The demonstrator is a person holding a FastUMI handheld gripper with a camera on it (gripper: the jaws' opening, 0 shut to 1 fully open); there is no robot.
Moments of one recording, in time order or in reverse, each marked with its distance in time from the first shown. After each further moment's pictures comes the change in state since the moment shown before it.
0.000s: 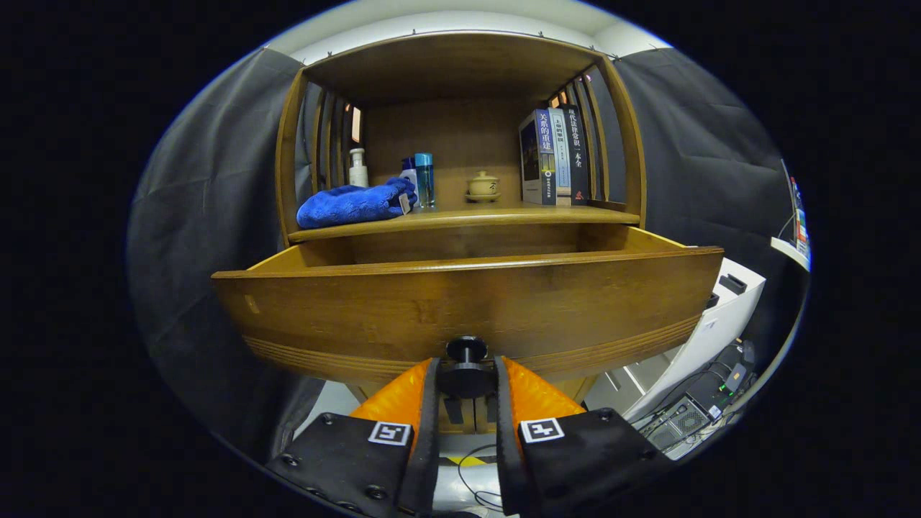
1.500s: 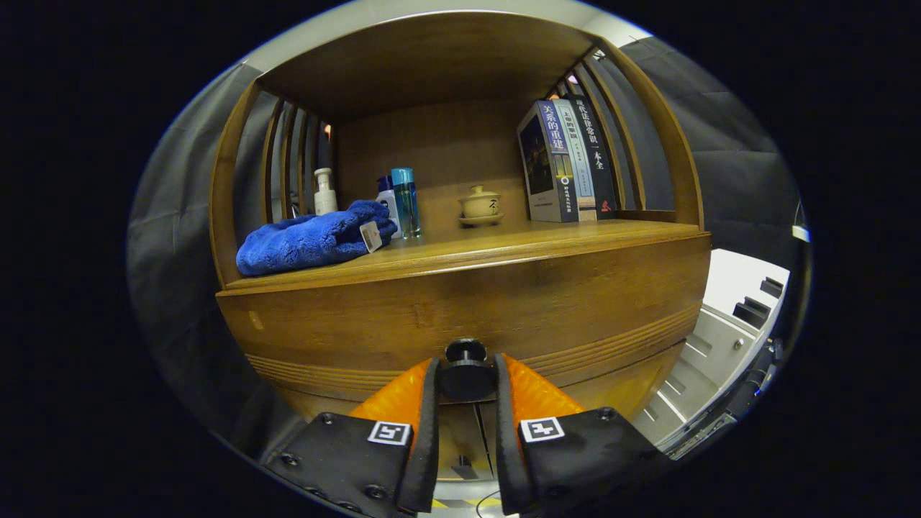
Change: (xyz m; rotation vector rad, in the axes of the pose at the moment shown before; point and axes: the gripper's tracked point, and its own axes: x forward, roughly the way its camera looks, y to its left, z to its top) arm 0.138 -0.002 0.053 0.087 -0.134 0.019
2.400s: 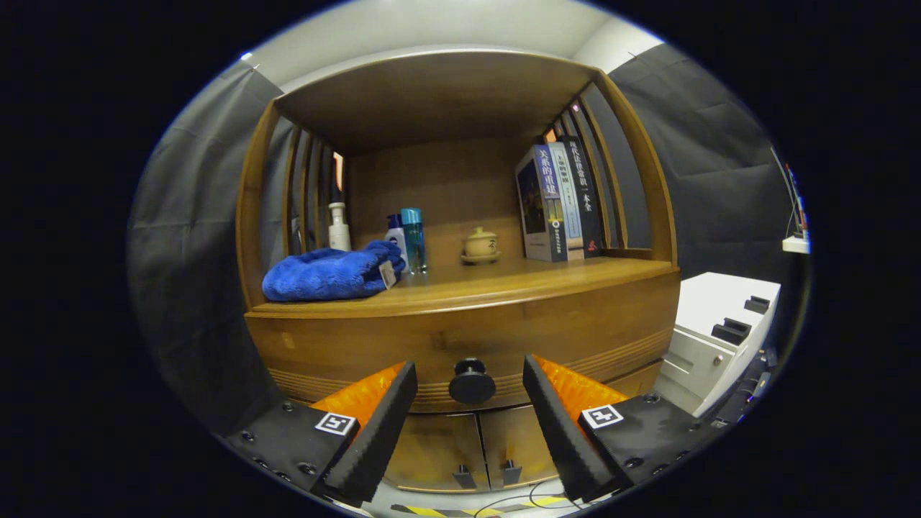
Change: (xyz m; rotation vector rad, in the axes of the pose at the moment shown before) arm -0.031 0.000 0.028 -0.004 -0.121 -0.021
